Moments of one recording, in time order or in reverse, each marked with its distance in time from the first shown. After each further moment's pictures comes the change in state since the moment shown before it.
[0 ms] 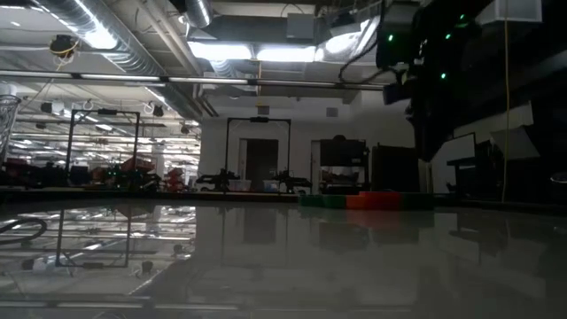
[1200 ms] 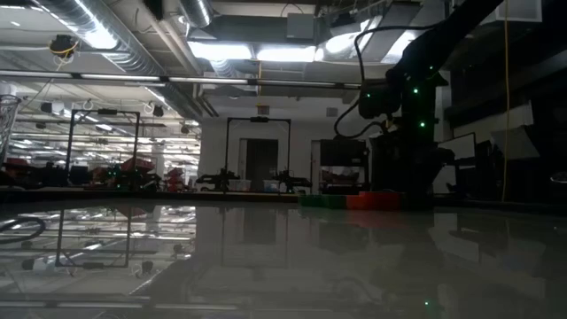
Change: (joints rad) left arm 0.074 -0.016 0.000 -0.047 0.257 -0.058; right arm -0.231 0.267 -0.001 0.173 0.015 -0.340
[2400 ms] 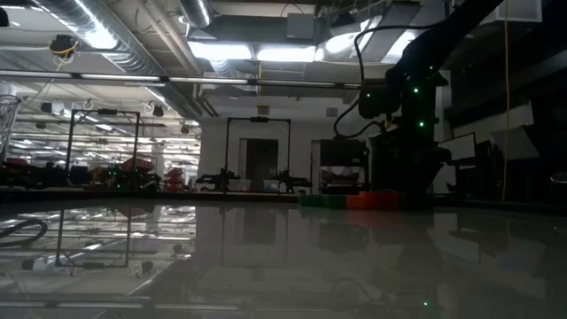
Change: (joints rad) left arm -0.603 0.006 -0.514 0.231 0.068 -0.840; right arm 0.003 0.000 0.000 -0.005 -0.015 0.076
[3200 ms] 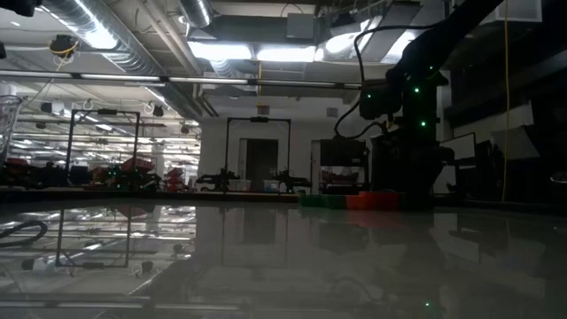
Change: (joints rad) left arm 0.000 -0.001 -0.132 0.212 -0.017 -0.002; right arm 0.000 0.000 0.000 -0.024 -0.004 0.003
